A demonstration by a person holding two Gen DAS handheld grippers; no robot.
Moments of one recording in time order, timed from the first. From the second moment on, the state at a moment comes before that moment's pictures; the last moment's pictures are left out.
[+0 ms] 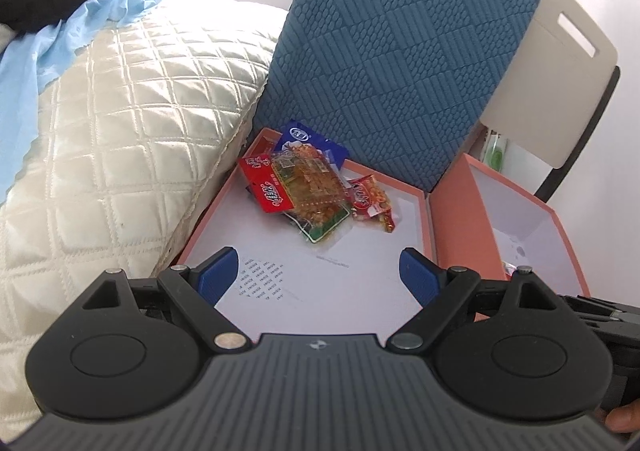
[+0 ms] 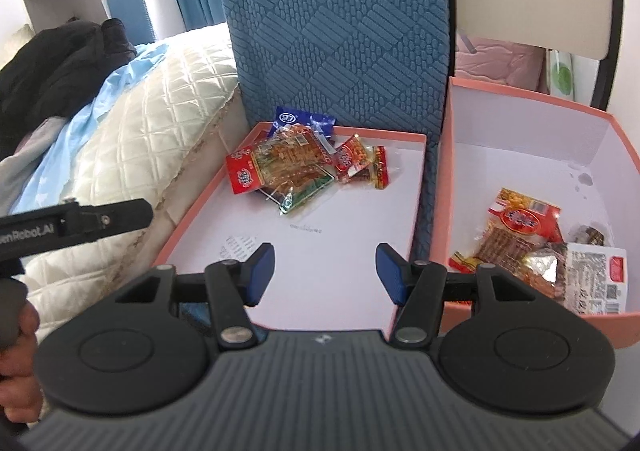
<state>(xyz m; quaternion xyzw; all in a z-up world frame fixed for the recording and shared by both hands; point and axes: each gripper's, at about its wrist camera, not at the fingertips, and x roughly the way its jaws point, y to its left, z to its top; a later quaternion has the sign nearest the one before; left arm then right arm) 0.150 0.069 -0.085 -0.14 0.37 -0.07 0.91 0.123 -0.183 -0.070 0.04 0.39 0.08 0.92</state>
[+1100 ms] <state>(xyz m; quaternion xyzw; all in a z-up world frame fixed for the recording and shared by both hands) 0.289 0.065 -0.197 -0.19 0.44 -0.07 0.88 0.277 -0.179 -0.146 0.06 0.43 0.06 0.90</state>
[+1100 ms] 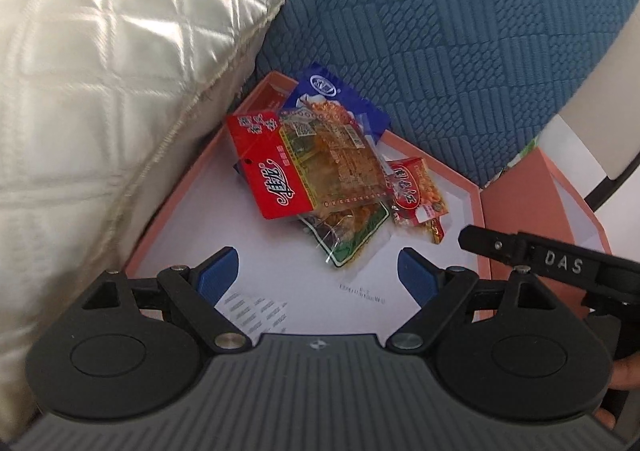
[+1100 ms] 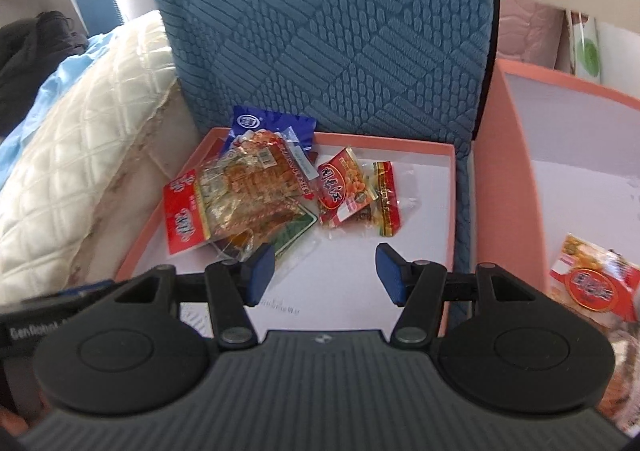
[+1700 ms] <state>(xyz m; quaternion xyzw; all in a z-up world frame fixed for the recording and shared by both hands) 0.334 0.089 -0.232 -0.27 0.41 -0.09 0.86 0.360 -0.168 -0.202 0.01 0.46 0.05 0.88</state>
